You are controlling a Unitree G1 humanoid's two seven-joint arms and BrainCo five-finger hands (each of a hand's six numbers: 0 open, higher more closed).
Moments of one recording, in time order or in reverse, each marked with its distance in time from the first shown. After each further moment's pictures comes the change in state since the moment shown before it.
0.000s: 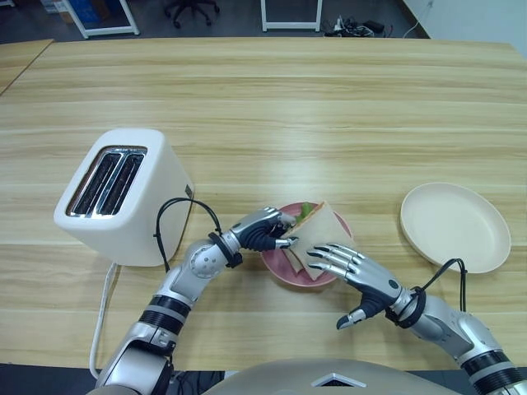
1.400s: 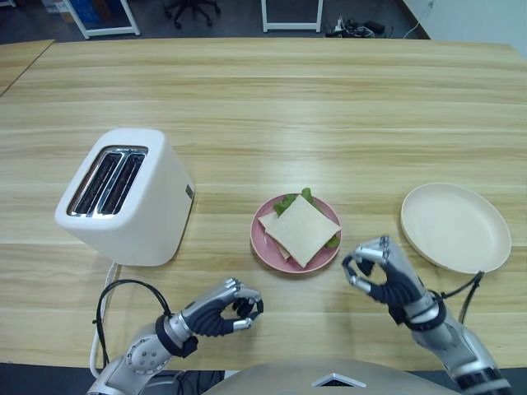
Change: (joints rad) left arm 0.632 0.247 0.030 -0.266 -0.270 -0.274 -0.030; right arm 0.234 0.003 -0.098 -0.177 0.323 -0.104 0.012
